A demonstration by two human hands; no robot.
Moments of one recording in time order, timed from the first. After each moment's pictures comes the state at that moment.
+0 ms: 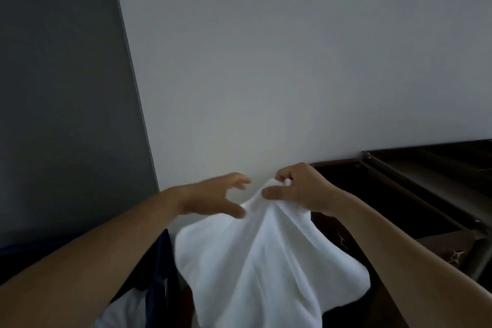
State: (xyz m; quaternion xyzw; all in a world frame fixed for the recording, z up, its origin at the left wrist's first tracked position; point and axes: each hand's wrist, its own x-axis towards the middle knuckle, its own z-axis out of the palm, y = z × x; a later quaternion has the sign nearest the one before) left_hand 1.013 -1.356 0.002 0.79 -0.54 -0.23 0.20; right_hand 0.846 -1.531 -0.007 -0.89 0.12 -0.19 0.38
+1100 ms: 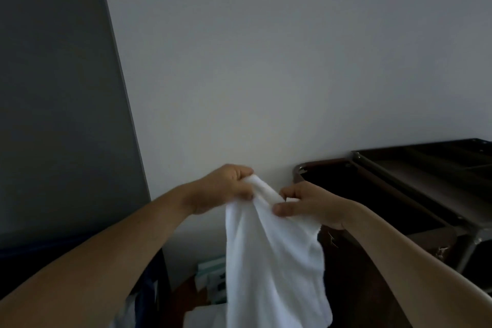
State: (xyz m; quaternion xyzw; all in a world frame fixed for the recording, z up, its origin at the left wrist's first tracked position) left_hand 0.969 -1.376 0.018 0.68 -0.54 -0.27 0.41; right_hand 0.811 -1.541 -0.018 -0.86 0.11 -0.06 0.50
